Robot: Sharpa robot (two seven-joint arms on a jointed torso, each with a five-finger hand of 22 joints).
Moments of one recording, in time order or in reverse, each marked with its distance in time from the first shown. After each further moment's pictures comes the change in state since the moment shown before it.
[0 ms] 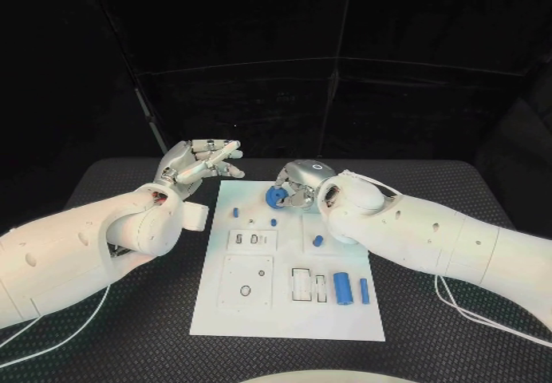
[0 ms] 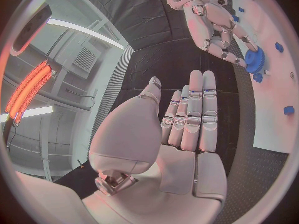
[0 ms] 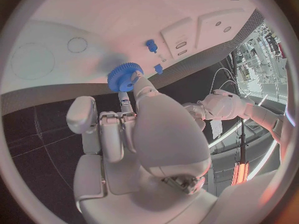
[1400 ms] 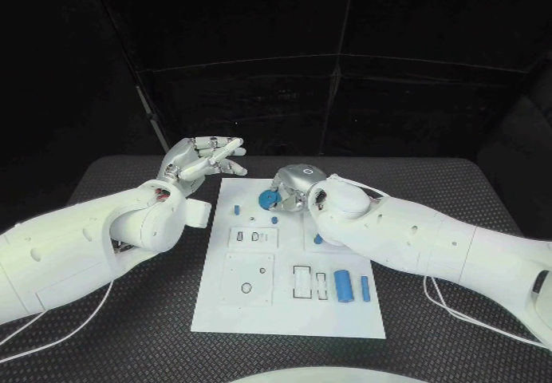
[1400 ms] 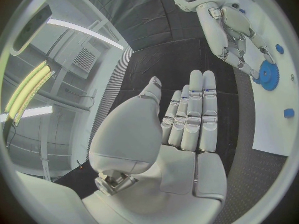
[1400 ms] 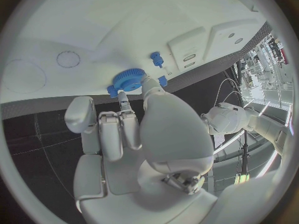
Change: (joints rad) left arm 0.000 0.004 0.000 -0.004 0.000 0.004 -0.005; left_hand 0.000 0.000 0.000 0.000 0.000 0.000 0.000 -0.005 0.000 0.000 0.000 -0.004 0.000 0.000 0.000 0.000 0.002 0.000 0.000 0.000 0.000 0.000; right arm 0.000 0.086 -0.040 -0.096 -0.049 0.010 -0.035; right_hand -0.164 -0.062 -0.023 0.084 -0.043 -0.076 0.021 -0.122 0.040 0.000 0.036 -0.035 0.000 0.002 0.031 0.000 0.000 0.000 -0.005 0.027 0.000 -0.007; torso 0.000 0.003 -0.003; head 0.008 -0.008
